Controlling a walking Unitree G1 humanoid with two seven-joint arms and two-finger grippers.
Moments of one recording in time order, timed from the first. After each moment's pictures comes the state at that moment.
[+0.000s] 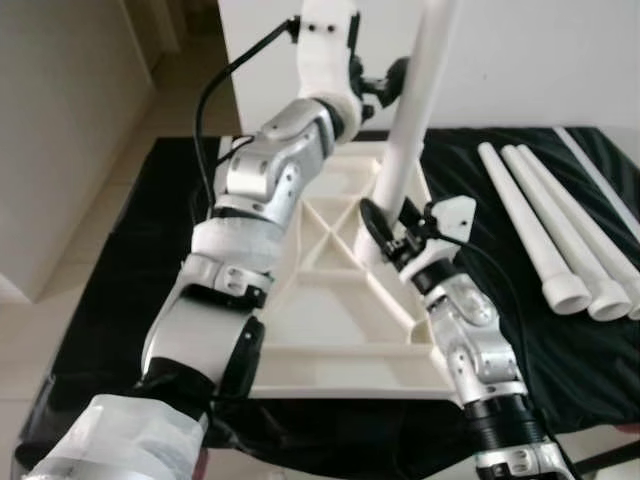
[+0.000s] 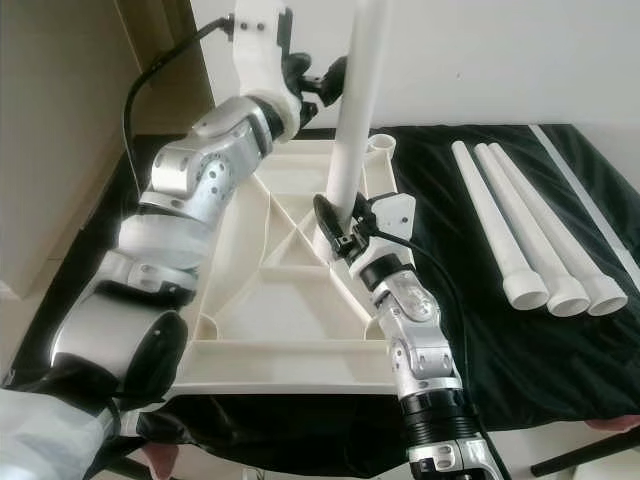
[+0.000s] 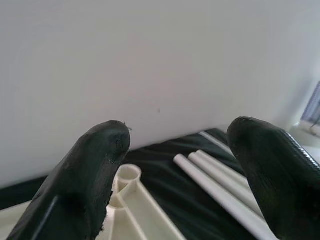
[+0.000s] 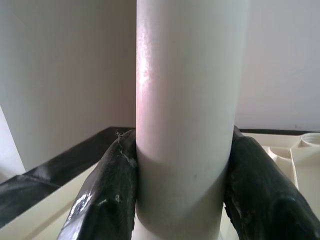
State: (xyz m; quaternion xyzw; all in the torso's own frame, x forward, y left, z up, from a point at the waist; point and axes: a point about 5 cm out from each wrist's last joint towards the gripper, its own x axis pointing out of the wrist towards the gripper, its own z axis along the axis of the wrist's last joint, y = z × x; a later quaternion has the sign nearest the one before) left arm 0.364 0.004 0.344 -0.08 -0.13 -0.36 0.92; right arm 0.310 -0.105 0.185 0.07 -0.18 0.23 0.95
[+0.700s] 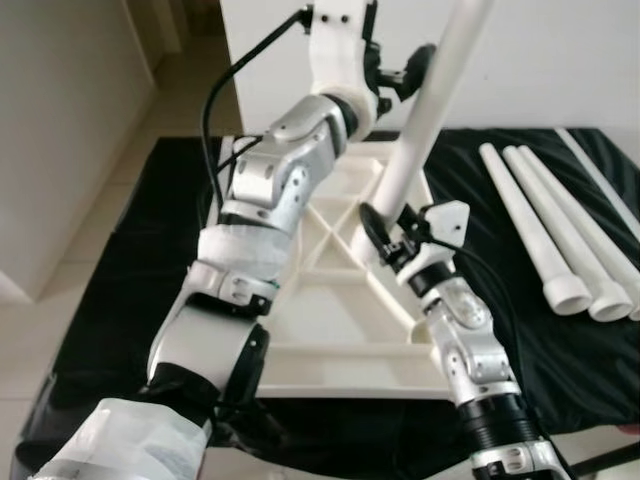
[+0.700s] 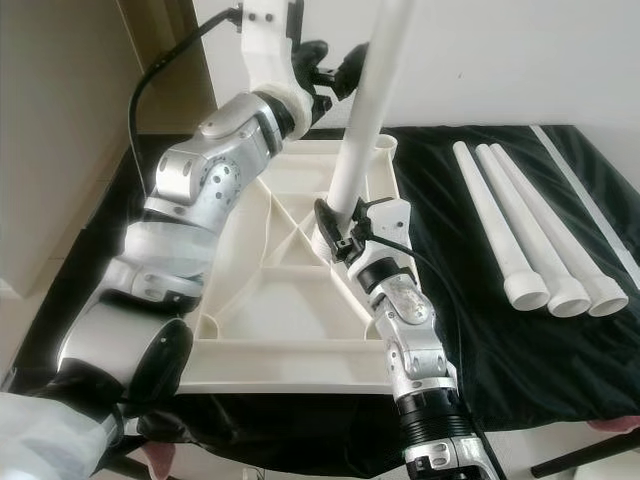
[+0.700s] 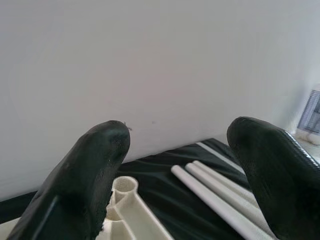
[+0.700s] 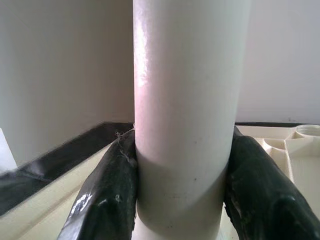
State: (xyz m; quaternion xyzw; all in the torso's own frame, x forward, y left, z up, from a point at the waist) left arm 0.366 0.019 0.335 -0.08 -0.15 -0.34 0.93; right arm 0.312 -0.107 0.179 0.08 -0.18 0.20 0.96
